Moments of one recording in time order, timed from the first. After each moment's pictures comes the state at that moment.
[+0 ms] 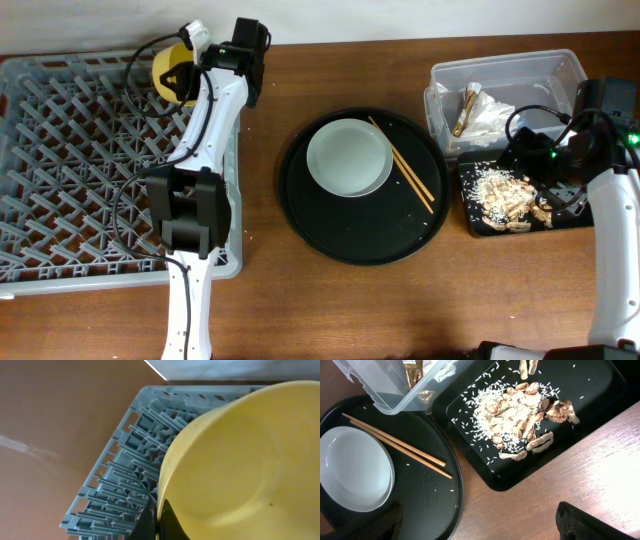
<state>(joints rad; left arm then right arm) -0.22 2.50 2.37 -1.14 -1.22 -0.42 -0.26 1.47 1.47 -1.25 -0.07 0.42</state>
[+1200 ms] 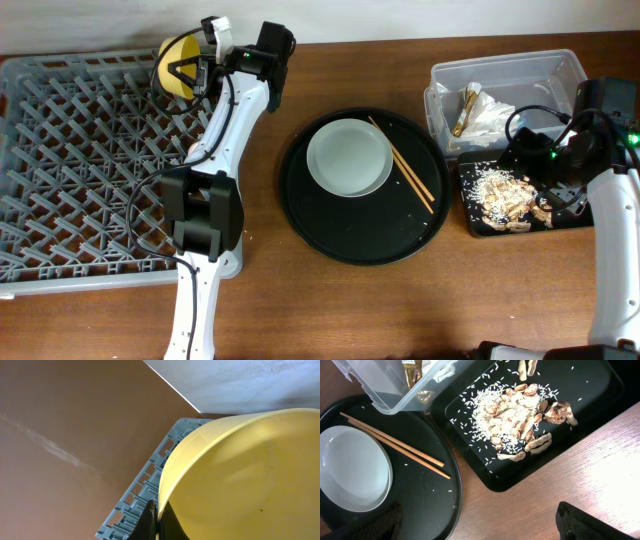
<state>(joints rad) -0.30 2.50 2.37 -1.14 -1.49 -0.43 -0.26 1.47 1.47 -1.25 -0.06 0.41</state>
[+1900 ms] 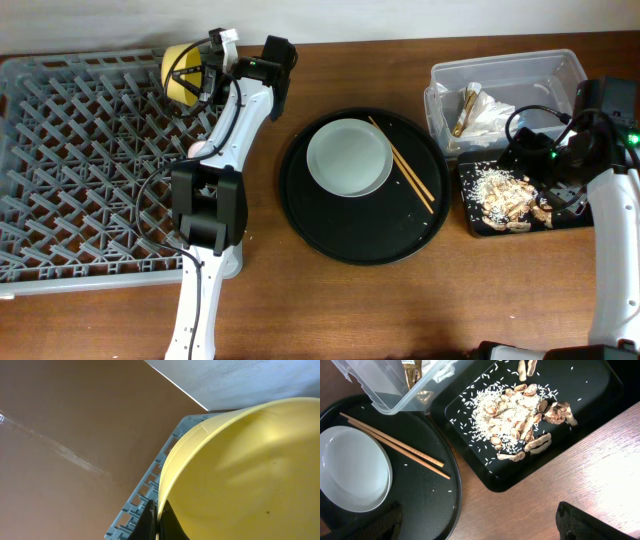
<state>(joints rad) -0.29 2.58 2.37 -1.13 -1.57 -0.43 -0.26 1.47 1.47 -1.25 -0.06 0.41</state>
